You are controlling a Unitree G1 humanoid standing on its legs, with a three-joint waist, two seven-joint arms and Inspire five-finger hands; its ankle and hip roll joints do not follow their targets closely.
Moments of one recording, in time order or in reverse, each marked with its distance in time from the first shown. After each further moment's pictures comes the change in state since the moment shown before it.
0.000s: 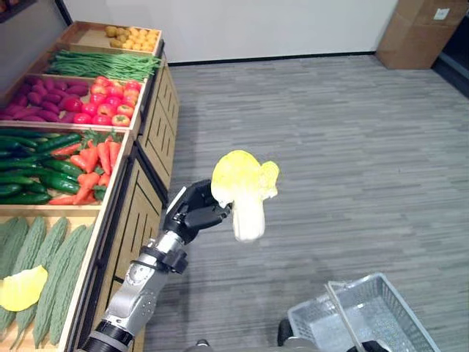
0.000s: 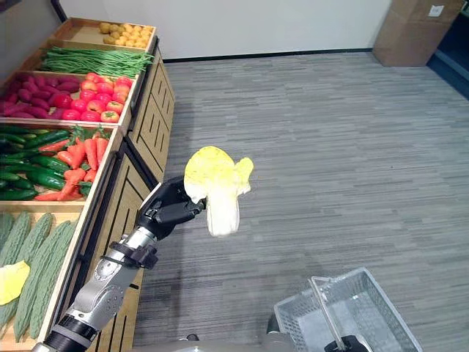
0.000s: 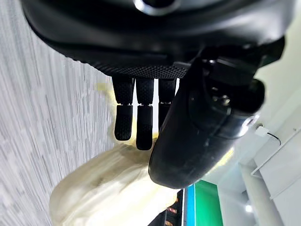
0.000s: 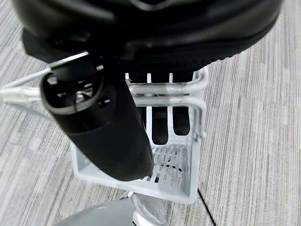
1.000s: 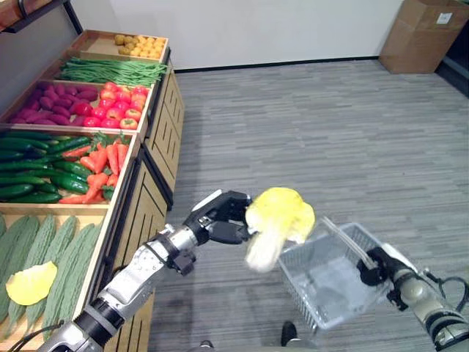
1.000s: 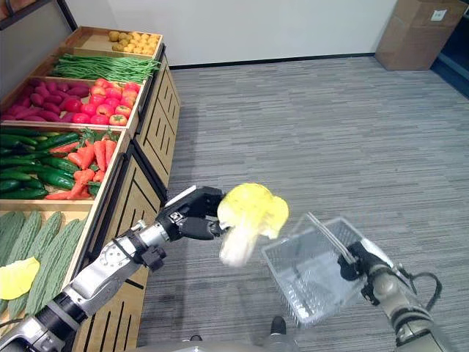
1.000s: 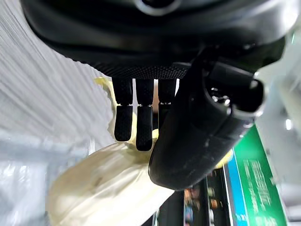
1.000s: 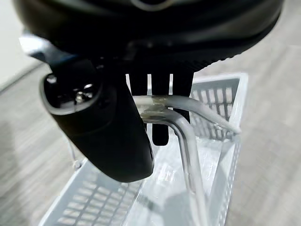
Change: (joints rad) left arm -0.219 0.200 -0.294 -0.053 0.090 0.022 -0.097; right arm -0.361 -0.323 0.241 -0.293 -0.057 -0.031 0.014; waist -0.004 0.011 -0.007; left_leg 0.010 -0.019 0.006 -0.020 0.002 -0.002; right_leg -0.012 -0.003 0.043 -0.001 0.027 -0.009
